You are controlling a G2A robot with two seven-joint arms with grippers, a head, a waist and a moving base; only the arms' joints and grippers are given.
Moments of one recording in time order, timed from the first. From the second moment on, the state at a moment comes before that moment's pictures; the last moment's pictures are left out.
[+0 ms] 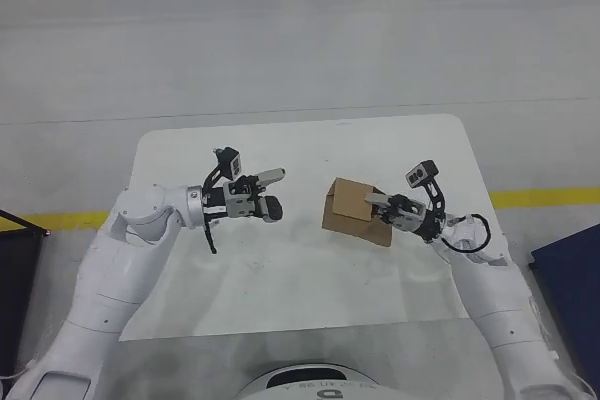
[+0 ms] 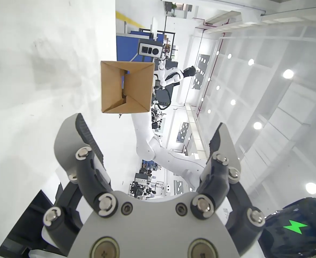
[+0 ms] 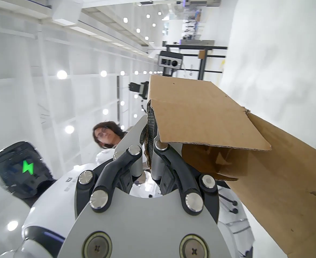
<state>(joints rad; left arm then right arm) 1.16 -1.09 -1.18 -1.56 -0.51 0.21 -1.03 -1.37 -1.18 1.42 -1.35 0.56 -0.23 1.17</state>
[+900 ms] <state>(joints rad) 1.17 -1.10 -1.17 -1.48 -0.48 0.04 -0.81 -1.28 -1.10 1.23 -1.83 -0.71 -0.14 1.28</state>
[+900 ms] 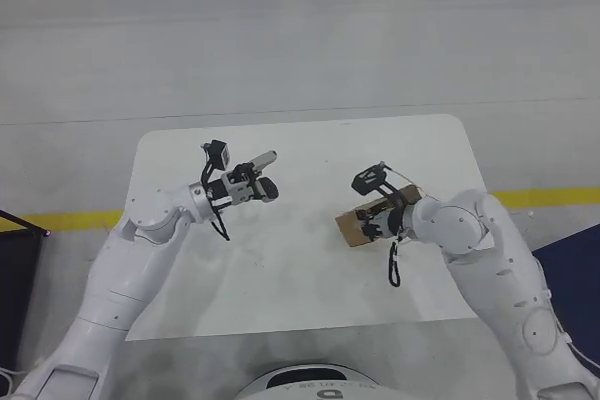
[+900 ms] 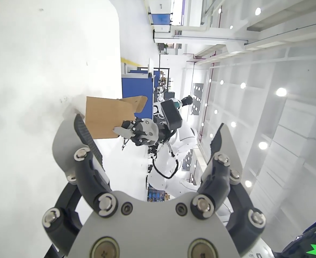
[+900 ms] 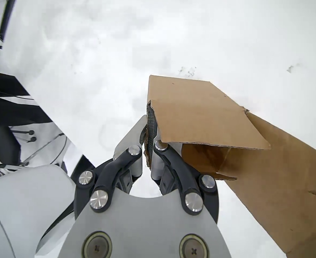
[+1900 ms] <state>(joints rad) 1.16 -1.11 -1.17 -1.46 -0.50 0.00 -0.77 -1.31 -1.07 1.15 -2.02 -0.95 -0.19 1.35</state>
